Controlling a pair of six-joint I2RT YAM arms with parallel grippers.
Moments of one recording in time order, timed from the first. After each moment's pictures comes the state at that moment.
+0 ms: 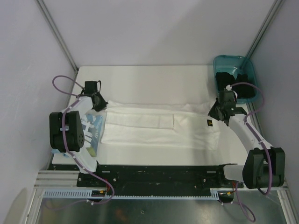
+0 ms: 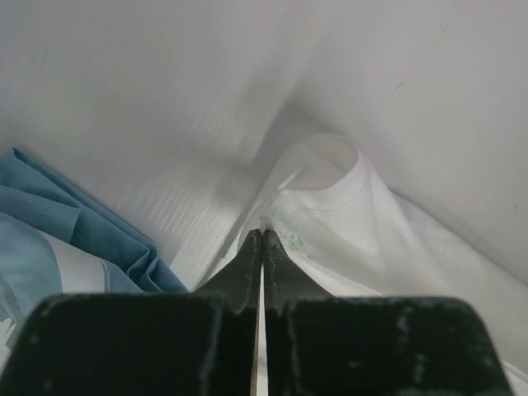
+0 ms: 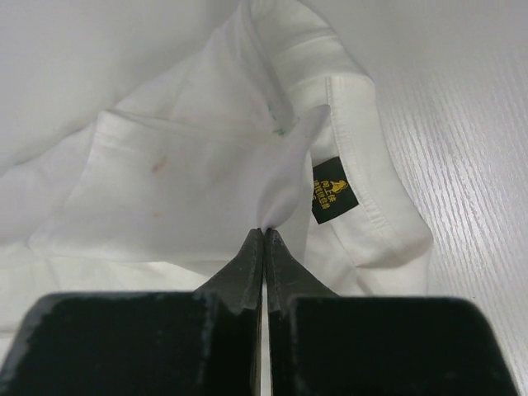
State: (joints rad) left arm 0.05 1.73 1.10 -0.35 -0.04 -0.55; right arm 0.08 1.27 0.87 -0.45 0.10 0.55
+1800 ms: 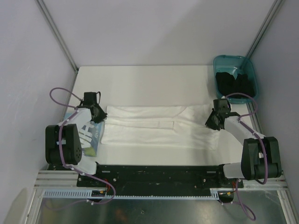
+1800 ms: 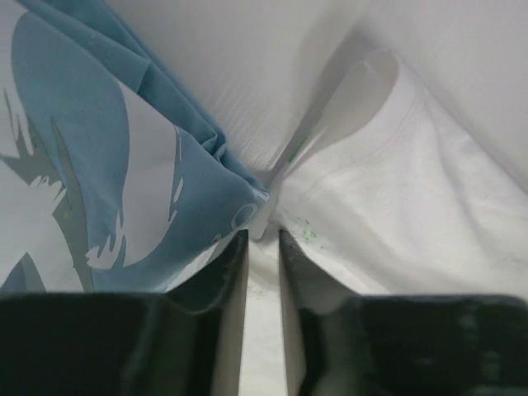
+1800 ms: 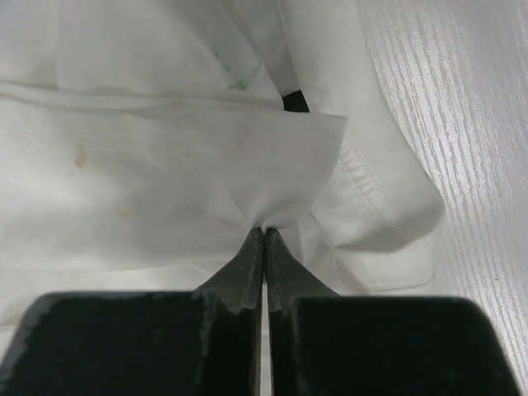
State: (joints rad) left arm 0.05 1.53 0.86 -0.37 -0.06 -0.60; right arm 0.09 1.36 0.73 -0.41 0.08 0.59
